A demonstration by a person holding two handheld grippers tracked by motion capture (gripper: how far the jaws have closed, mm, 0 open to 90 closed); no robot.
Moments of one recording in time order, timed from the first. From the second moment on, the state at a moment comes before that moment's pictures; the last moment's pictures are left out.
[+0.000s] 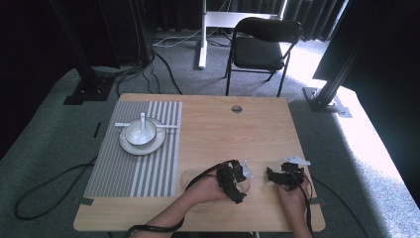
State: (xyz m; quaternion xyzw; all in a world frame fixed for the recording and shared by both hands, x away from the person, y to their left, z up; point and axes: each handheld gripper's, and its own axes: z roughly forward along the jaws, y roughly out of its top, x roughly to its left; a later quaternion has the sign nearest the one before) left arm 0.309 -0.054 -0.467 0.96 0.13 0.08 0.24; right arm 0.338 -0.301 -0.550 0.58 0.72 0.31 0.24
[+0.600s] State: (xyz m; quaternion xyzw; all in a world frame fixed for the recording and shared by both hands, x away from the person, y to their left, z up) left arm 0.307 -0.062 -0.461 0.95 0.13 0.08 0.25; right arm 0.338 -0.301 -0.550 0.58 0.72 0.31 0.24
